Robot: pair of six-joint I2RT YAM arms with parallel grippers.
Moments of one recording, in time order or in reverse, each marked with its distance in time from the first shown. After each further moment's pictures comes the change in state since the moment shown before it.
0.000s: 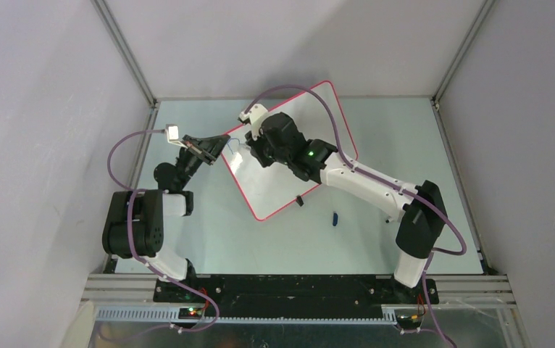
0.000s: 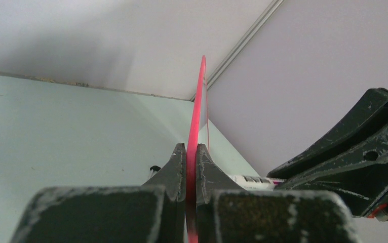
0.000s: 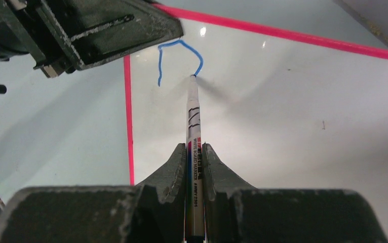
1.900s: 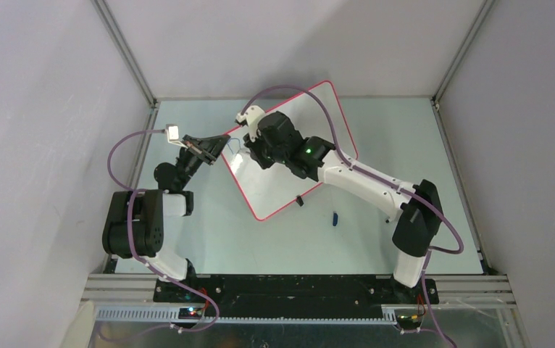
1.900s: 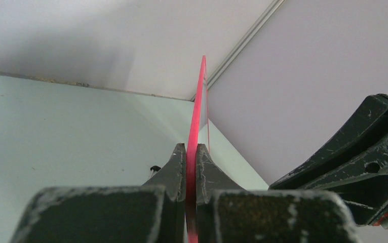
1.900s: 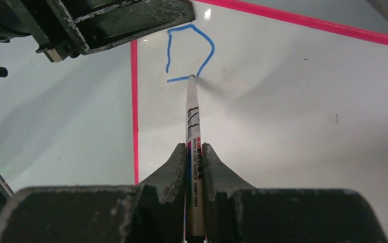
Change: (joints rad) left arm -0.001 0.000 0.000 -0.001 -0.003 0.002; right arm 0.008 0.029 0.062 -0.114 -0.035 -0.007
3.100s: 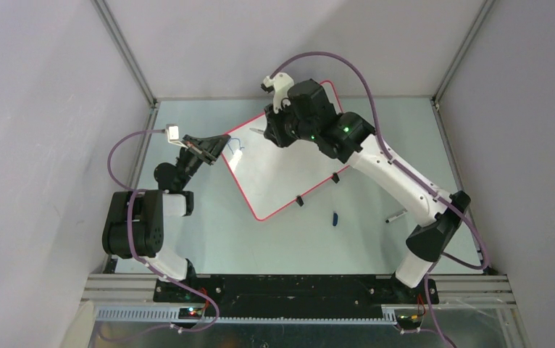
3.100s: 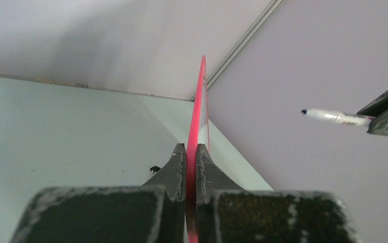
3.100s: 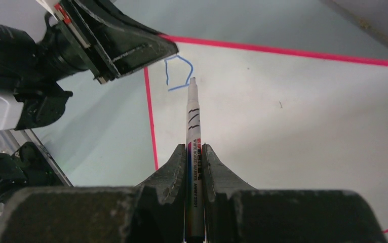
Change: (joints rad) left arm -0.002 -0.002 0.000 0.001 0.002 0.005; right arm -0.092 -0.126 0.169 -0.226 -0.107 0.089
